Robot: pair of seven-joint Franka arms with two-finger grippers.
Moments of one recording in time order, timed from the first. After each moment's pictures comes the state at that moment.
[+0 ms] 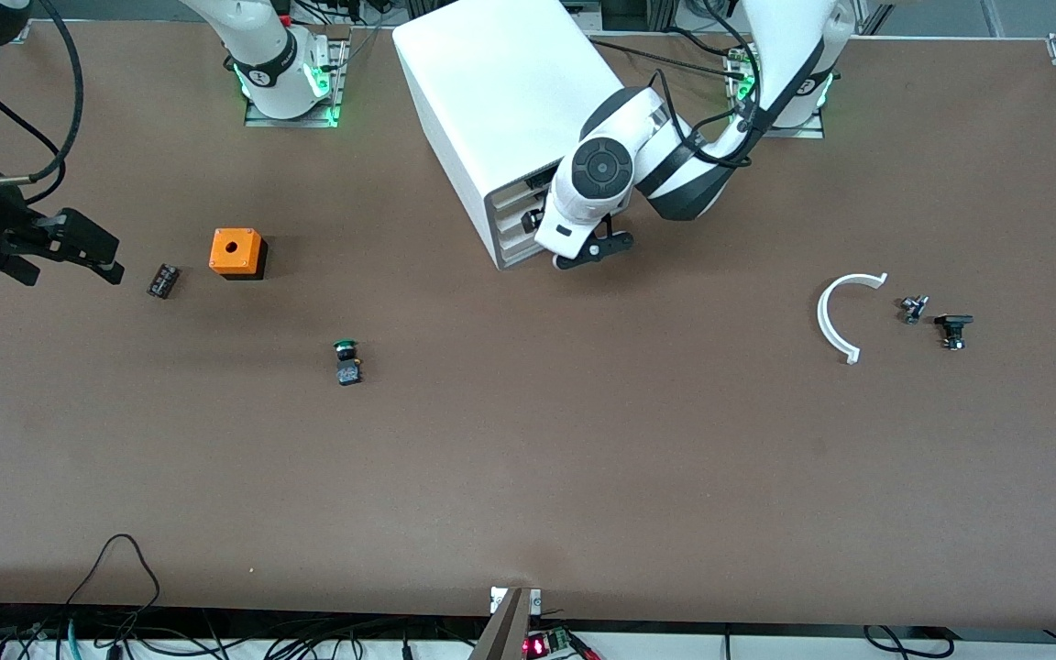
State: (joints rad) left arm -0.29 0.46 -0.55 -1.86 -0.12 2.09 -1.12; right arm 0.12 0.13 -0.04 -1.45 0.01 1.70 0.06
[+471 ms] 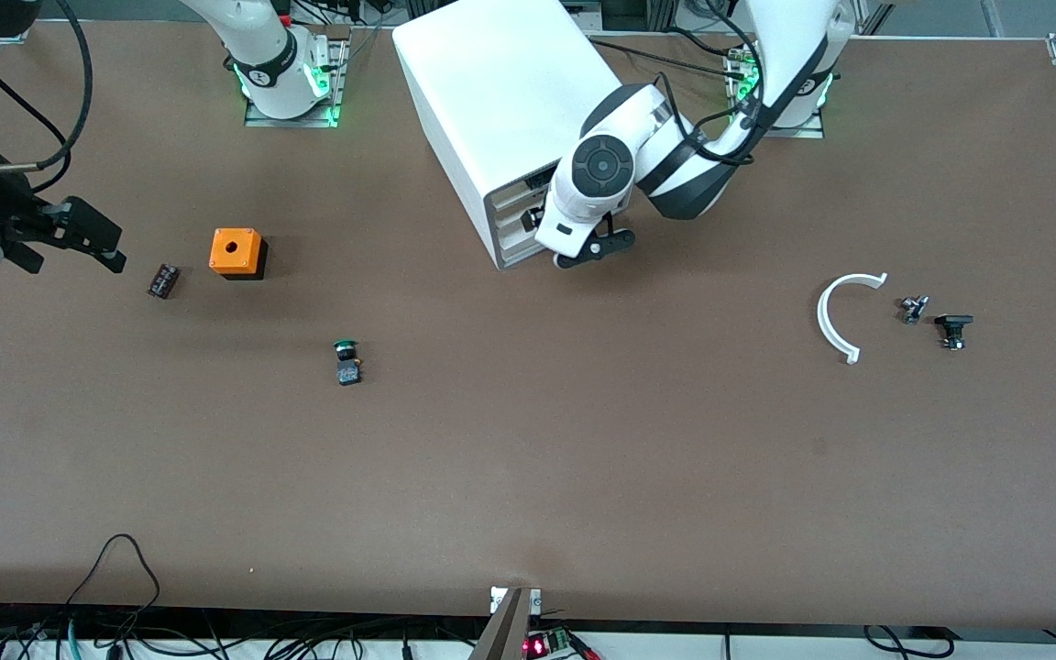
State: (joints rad) left arm -0.26 0.45 -0.56 -1.82 -0.12 2.03 -1.12; right arm 0.12 0.04 -0.05 -1.57 0.00 1.75 0.06
